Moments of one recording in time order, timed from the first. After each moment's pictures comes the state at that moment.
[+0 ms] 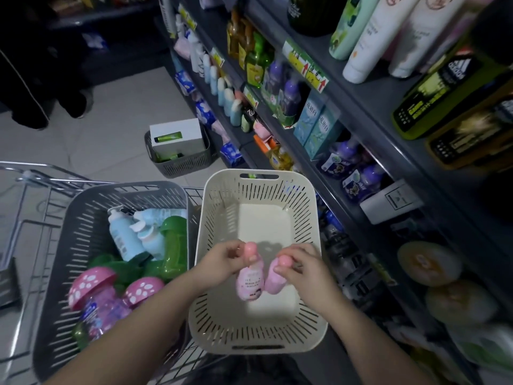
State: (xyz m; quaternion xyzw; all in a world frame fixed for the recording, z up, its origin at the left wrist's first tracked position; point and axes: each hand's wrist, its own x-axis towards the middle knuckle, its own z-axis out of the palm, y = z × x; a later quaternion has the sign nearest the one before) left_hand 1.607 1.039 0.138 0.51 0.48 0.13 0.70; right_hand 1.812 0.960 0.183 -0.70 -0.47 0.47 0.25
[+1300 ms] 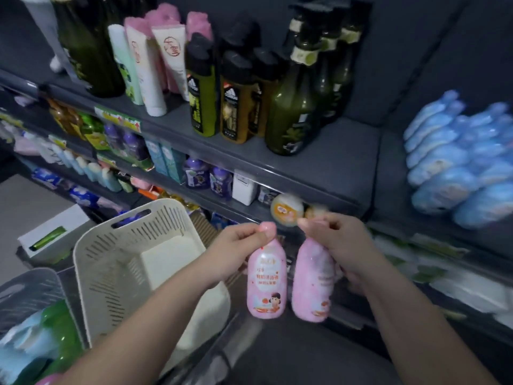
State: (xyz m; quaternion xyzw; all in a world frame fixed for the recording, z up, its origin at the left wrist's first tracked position) left_hand 1.796 0.941 0.295 0.65 0.24 0.04 0.72; right_hand 1.937 0.791 0.338 -0.76 -0.19 0.31 0.54
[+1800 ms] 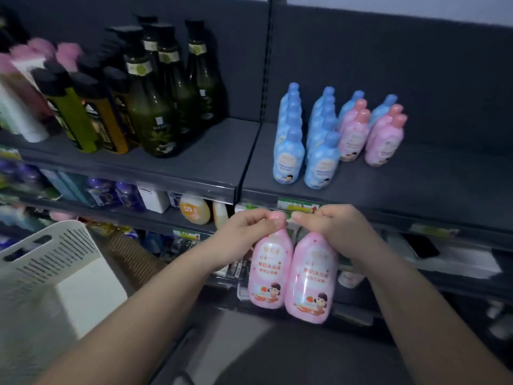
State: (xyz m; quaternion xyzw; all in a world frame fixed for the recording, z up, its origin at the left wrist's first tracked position) left_hand 1.920 0.739 0.349 0.70 0.10 -0.03 0.70; right_hand 2.017 0.565 0.380 -0.84 -0.15 0.21 0.47
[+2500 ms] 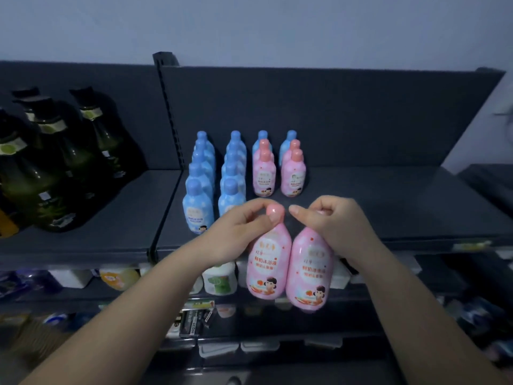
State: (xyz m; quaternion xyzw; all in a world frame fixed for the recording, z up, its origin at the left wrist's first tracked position) left_hand 2.051 0.644 0.420 0.77 -0.10 -0.01 0.63; right_hand 2.105 0.447 0.437 -0.84 -0.14 0.02 0.52
